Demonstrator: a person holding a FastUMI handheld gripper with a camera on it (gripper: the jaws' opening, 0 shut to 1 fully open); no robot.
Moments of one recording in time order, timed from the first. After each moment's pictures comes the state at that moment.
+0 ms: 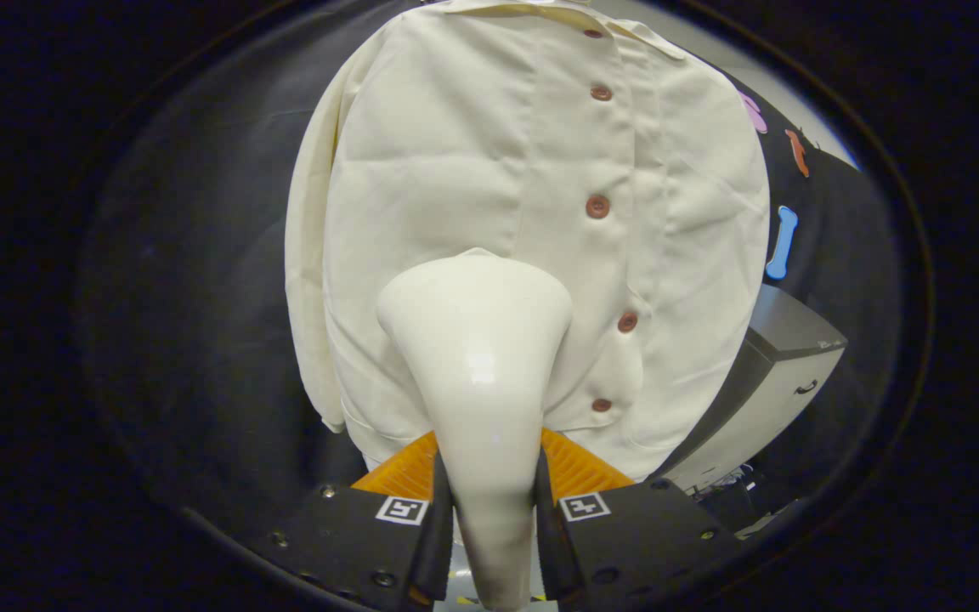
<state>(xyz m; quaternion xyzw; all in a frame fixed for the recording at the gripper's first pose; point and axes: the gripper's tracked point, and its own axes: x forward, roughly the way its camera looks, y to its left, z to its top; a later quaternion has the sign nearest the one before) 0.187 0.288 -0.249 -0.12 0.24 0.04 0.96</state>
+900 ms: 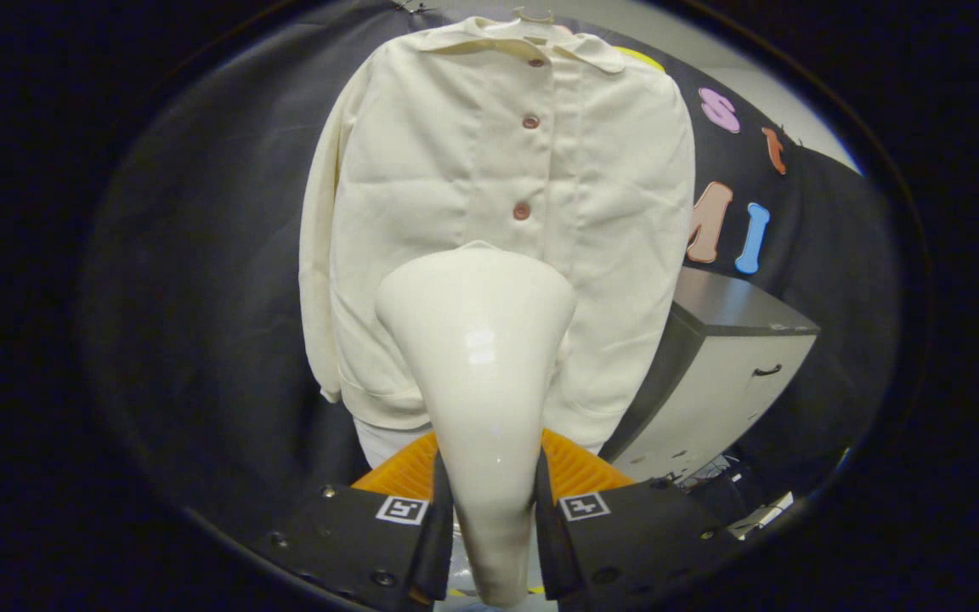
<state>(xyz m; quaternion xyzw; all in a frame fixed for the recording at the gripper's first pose) 0.121 0.248 -0.198 -0.12 0.22 0.03 0.97</state>
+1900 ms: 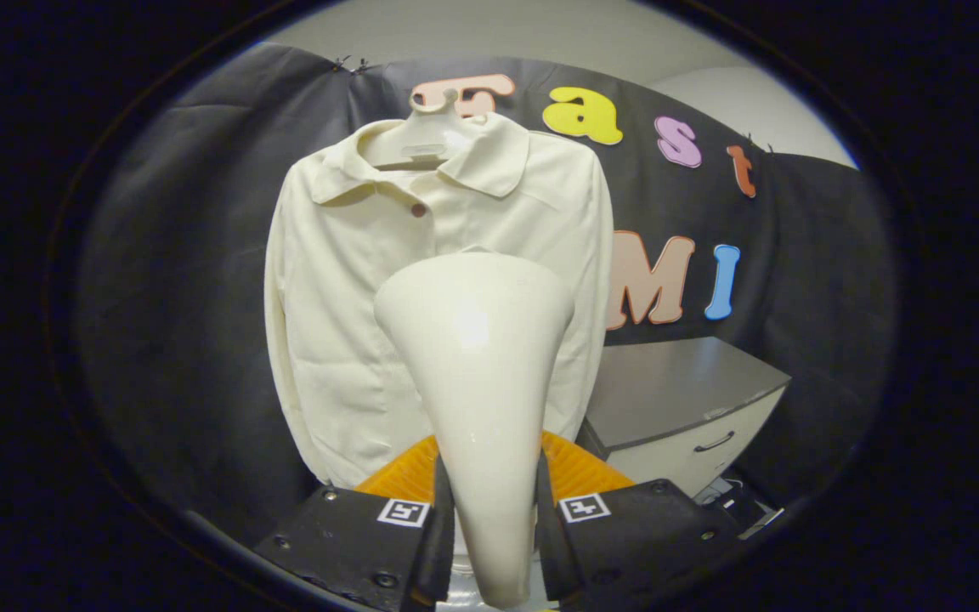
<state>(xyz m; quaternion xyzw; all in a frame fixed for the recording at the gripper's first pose) 0.168 0.192 -0.028 -0.06 0.13 0.02 0.99</state>
